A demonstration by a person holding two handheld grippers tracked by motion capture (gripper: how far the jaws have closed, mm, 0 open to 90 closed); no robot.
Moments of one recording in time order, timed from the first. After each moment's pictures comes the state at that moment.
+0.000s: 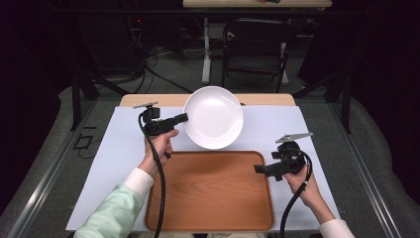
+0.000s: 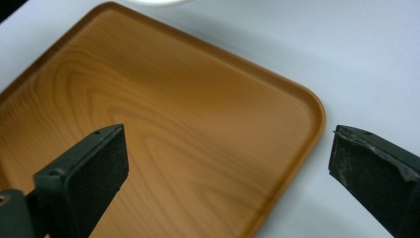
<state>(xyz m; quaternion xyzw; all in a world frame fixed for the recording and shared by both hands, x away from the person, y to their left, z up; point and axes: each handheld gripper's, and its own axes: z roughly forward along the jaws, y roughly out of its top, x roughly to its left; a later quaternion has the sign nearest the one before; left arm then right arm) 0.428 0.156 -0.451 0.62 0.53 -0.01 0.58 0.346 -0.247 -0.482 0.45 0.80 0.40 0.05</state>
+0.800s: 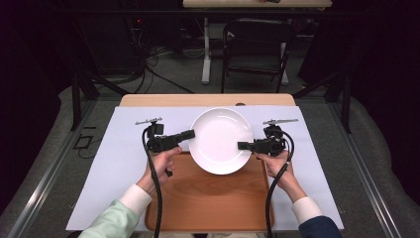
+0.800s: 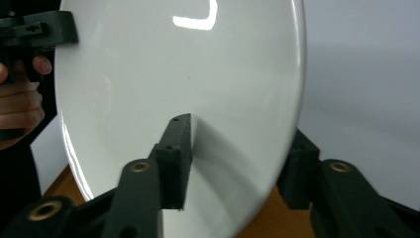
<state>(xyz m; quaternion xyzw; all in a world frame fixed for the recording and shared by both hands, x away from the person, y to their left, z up) 0.393 0.148 -0.474 0.64 0.49 -0.07 0.59 0.402 -0.214 -0.491 0.47 0.74 0.49 -0.01</state>
